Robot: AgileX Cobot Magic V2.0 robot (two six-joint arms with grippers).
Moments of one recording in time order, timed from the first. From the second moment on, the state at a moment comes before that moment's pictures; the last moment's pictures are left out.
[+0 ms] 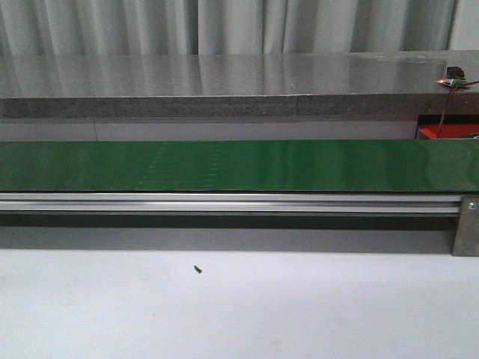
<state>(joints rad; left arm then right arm) 0.36 1.60 -1.28 -0.22 0.85 -0.06 -0.07 -0.01 0.03 0.00 0.15 0.04</state>
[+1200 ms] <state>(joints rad) 0.45 1.56 -1.41 -0.21 0.94 -0.01 -0.07 -0.01 0.03 0.00 0.15 0.04</state>
